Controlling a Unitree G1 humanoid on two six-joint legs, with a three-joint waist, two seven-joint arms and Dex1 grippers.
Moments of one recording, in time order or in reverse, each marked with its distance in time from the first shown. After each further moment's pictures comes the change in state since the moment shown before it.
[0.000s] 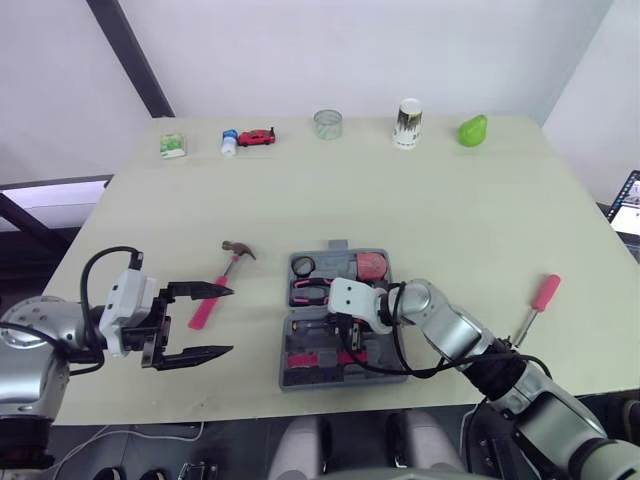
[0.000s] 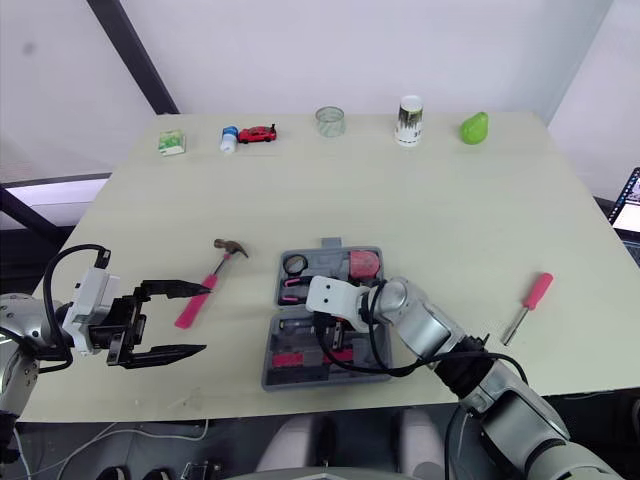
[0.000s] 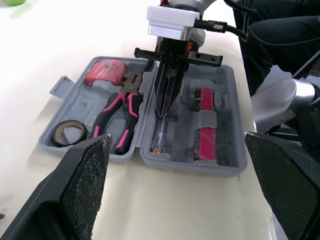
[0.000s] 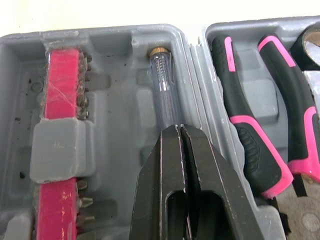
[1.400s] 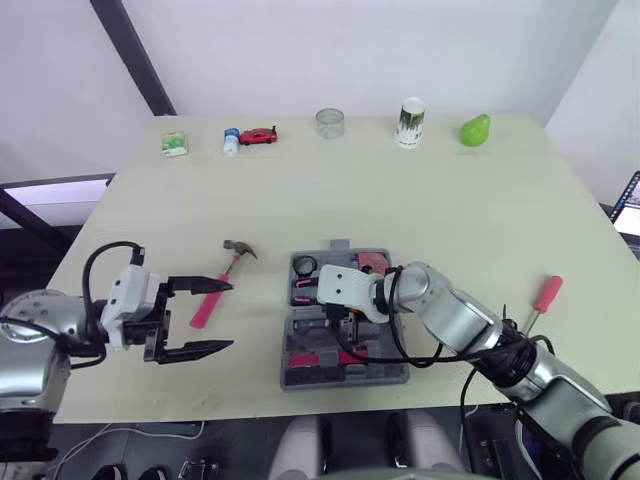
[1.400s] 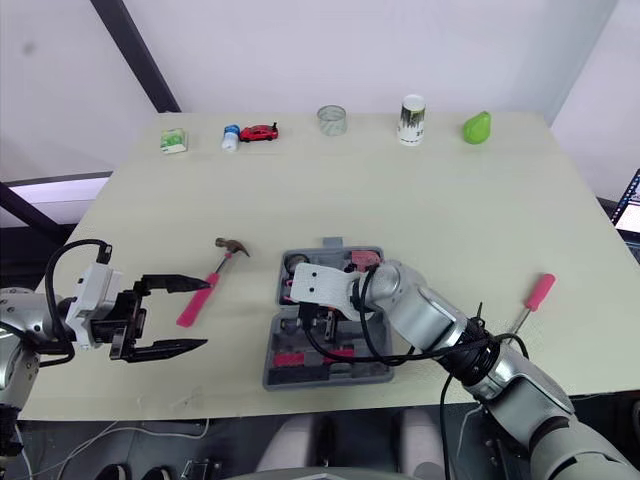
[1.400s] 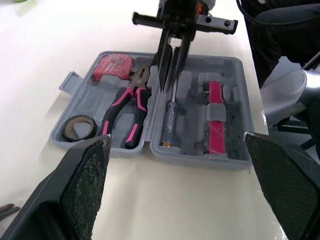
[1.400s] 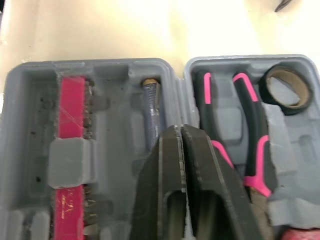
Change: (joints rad) left arm -0.037 -0.004 0.000 0.011 0.041 -0.008 0.004; right arm -0.106 -0.026 0.039 -0.244 0.051 0.266 -0.014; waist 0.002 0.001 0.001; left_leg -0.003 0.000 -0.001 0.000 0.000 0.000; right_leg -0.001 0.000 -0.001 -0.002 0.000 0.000
